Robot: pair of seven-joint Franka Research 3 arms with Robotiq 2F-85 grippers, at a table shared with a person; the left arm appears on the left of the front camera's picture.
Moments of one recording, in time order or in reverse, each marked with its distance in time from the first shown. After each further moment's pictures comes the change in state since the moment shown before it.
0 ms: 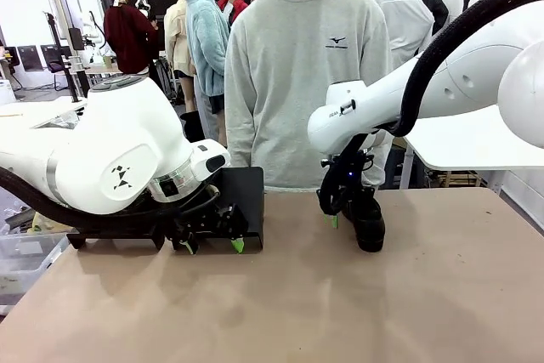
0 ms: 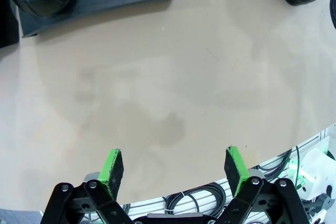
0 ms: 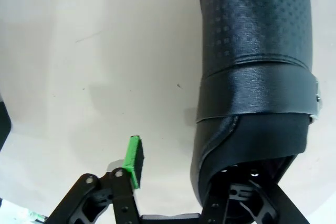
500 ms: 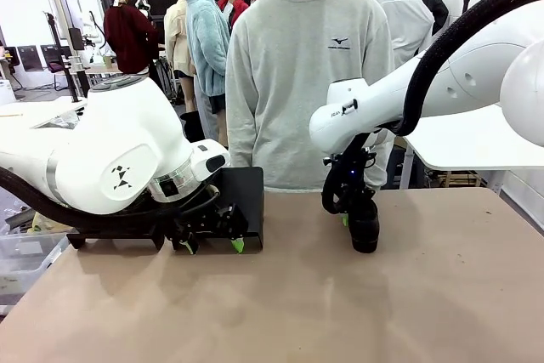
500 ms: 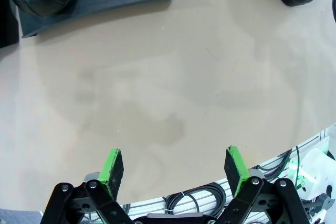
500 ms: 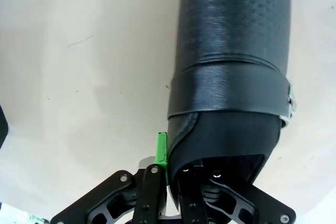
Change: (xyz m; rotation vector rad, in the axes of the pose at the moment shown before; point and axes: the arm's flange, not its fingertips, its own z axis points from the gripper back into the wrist) left arm 0.000 0.000 0.000 0.000 0.000 0.000; right arm 0.000 -0.005 0.005 -0.019 -0.011 -0.013
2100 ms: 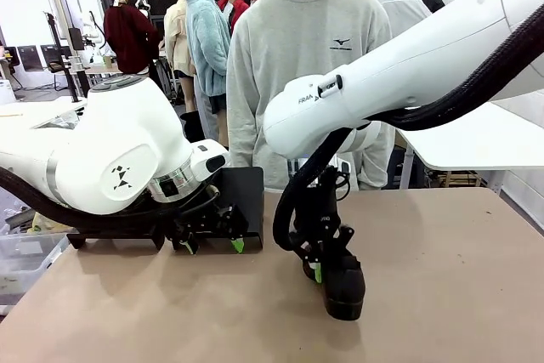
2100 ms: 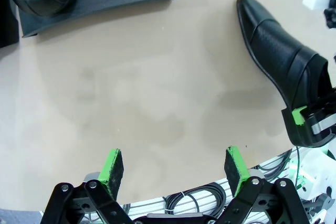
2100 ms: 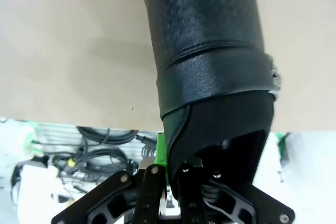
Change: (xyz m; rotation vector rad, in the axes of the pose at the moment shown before) left arm 0.000 0.000 0.000 0.000 0.000 0.000; right arm -0.191 0.112 0.027 0.012 0.274 0.026
